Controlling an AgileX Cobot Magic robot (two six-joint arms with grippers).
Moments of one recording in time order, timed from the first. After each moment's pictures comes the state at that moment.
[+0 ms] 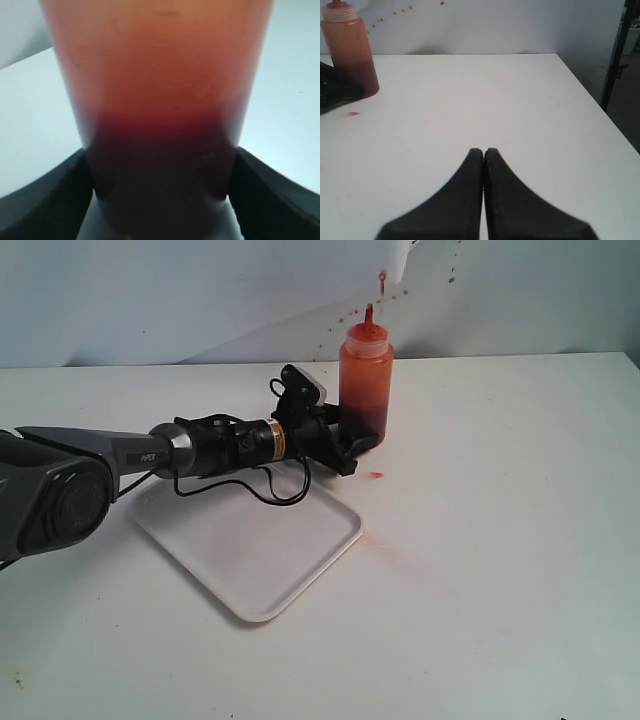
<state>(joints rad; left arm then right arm) -0.36 2.73 -1.93 1.10 -0.67 -0.81 -0.05 0.00 0.00 -0.04 0.34 0.00</state>
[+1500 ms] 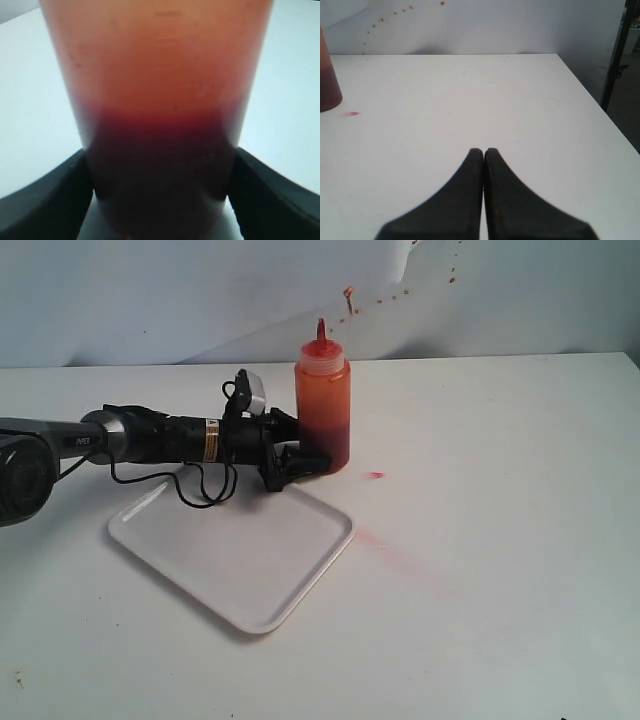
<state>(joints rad) -0.18 2.73 -1.93 1.53 -1.08 -0.99 -0.05 0.00 0.00 -0.04 0.34 0.00</state>
